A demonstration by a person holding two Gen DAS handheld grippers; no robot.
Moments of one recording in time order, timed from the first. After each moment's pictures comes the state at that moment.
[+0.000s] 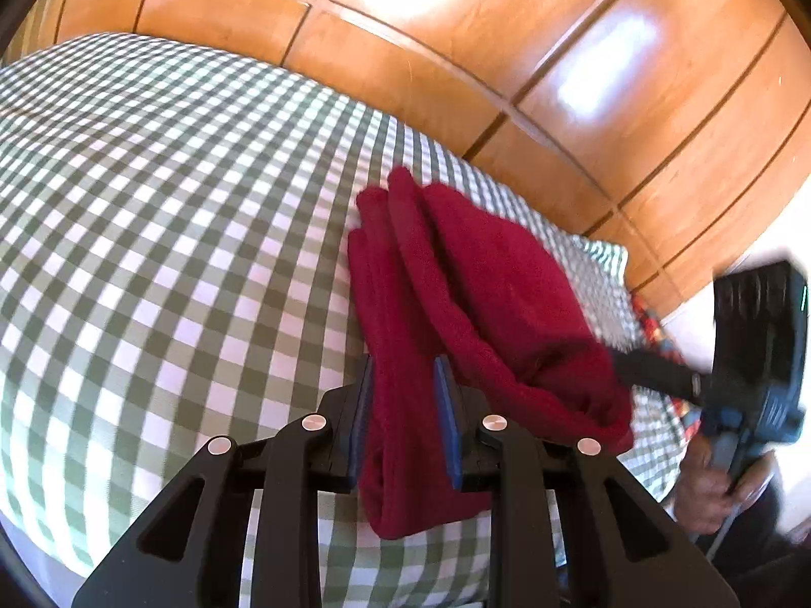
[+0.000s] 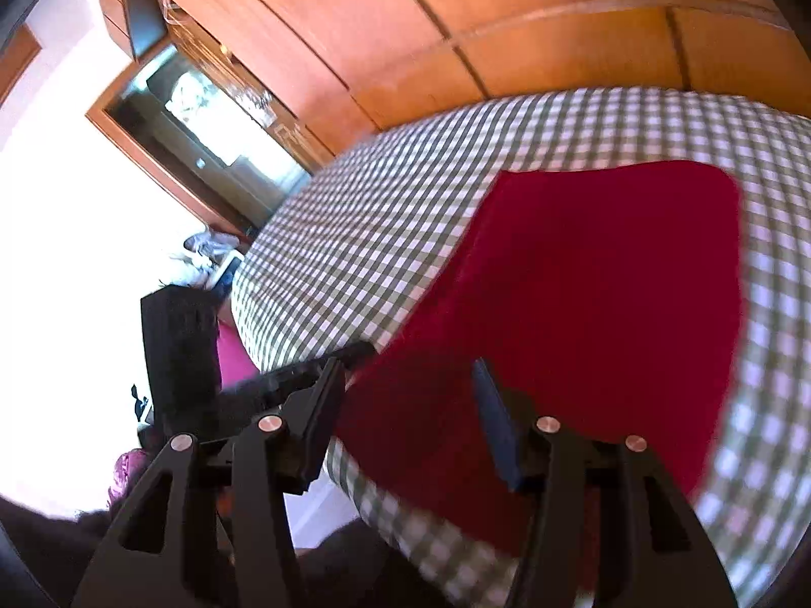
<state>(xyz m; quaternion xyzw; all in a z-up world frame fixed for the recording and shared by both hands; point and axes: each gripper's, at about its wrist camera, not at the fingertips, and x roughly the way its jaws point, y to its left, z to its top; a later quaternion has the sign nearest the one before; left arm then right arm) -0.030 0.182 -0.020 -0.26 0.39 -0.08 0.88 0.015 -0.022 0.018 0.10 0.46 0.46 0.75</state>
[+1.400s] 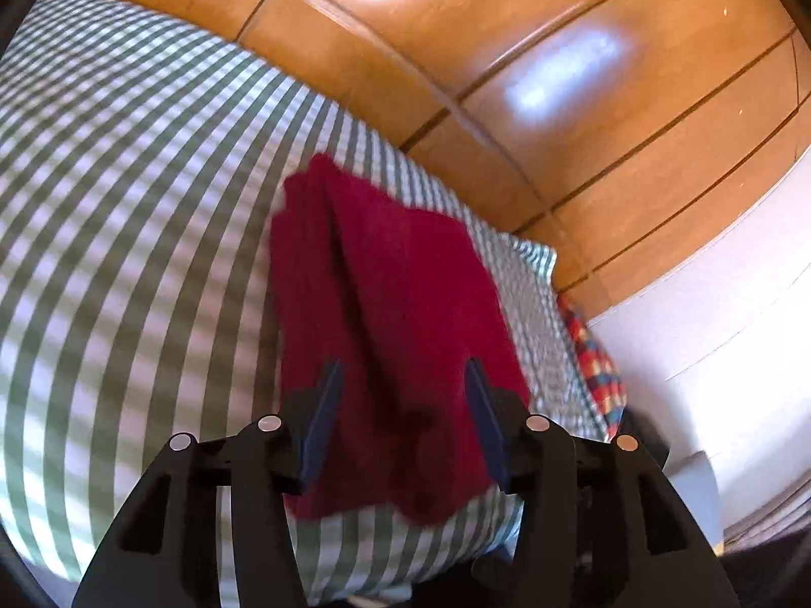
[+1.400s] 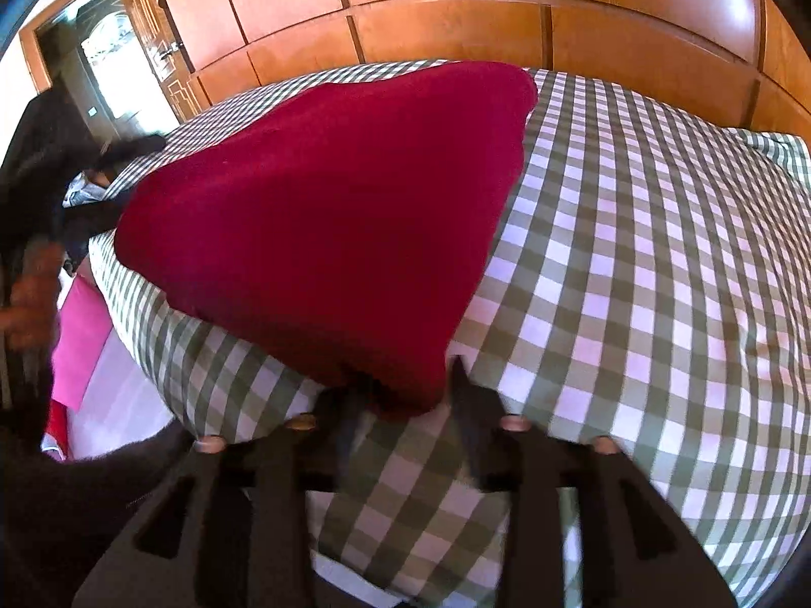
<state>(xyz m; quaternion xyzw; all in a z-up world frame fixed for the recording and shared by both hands) -0.024 0.179 -0.022 -0.32 0.37 -0.18 0.85 -0.046 -0.043 -0.066 -0.06 0.46 0.31 0.83</state>
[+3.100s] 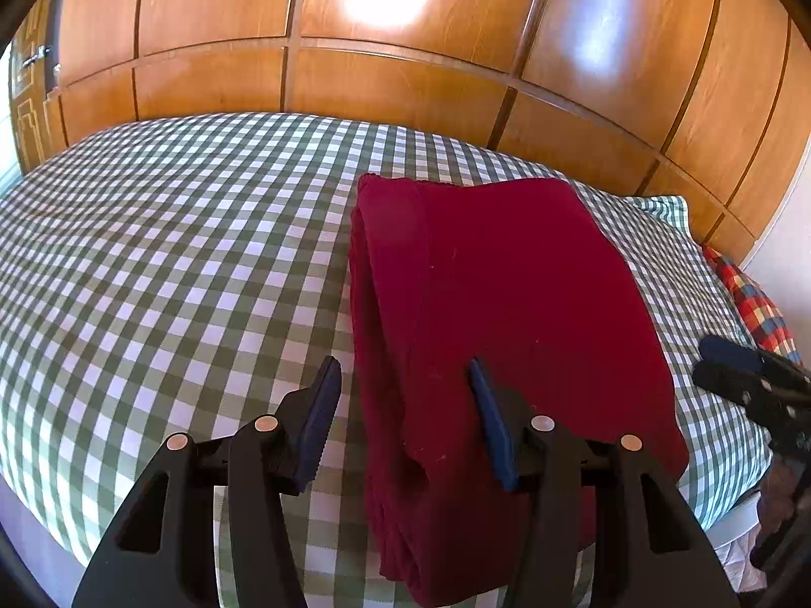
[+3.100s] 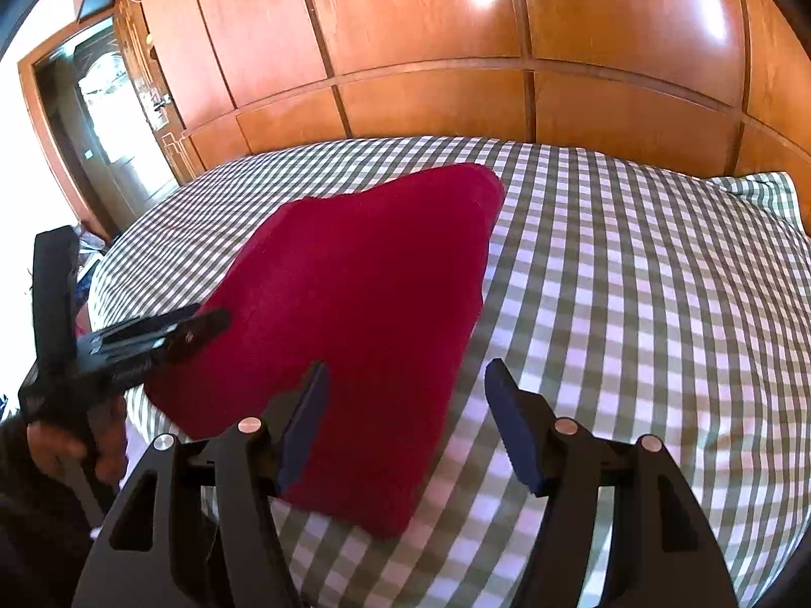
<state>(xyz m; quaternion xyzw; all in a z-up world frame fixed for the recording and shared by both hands) -0.016 0.120 -0.030 -0.10 0.39 0.00 0.92 -0.003 -0.037 -0.002 -0.02 0.40 0.29 0.87</state>
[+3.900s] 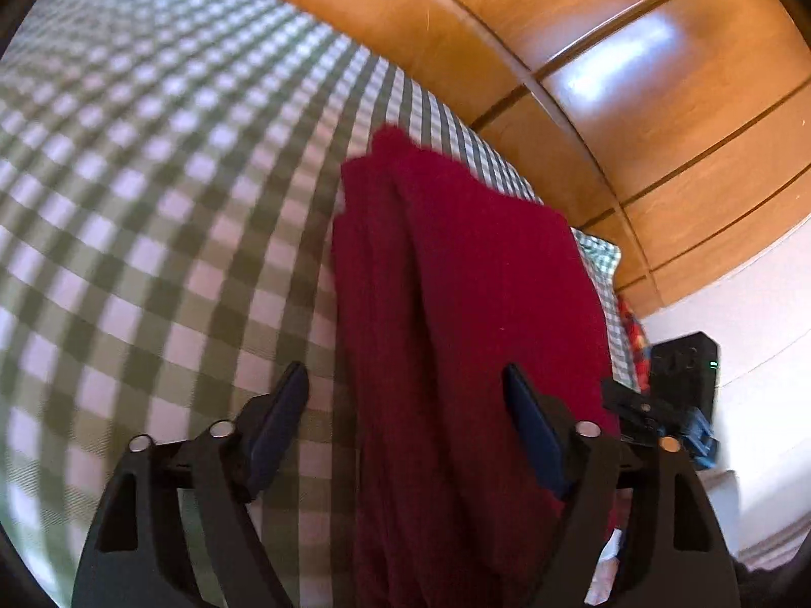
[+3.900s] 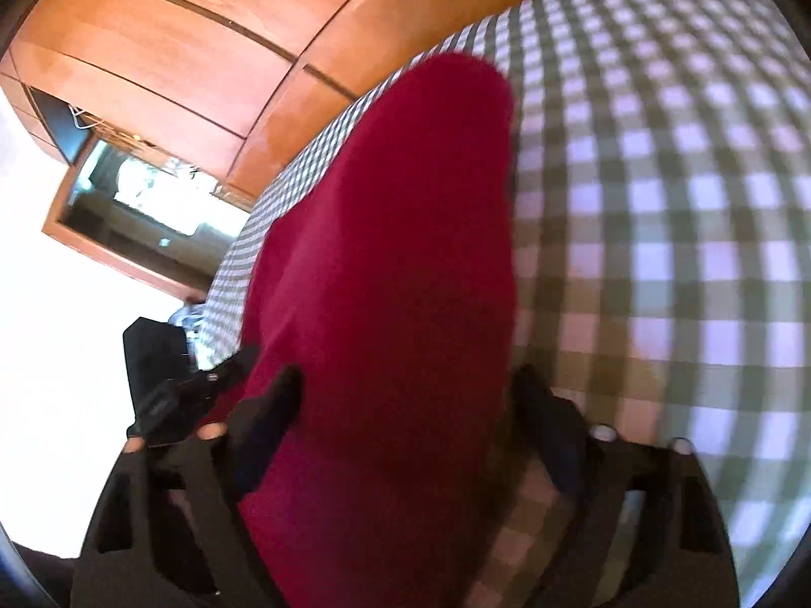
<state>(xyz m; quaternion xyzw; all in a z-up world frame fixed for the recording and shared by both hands) 0.044 0.180 -0.075 -0.32 0.43 -0.14 0.83 0.089 -0.042 -0.079 0.22 0.53 0.39 0.72</state>
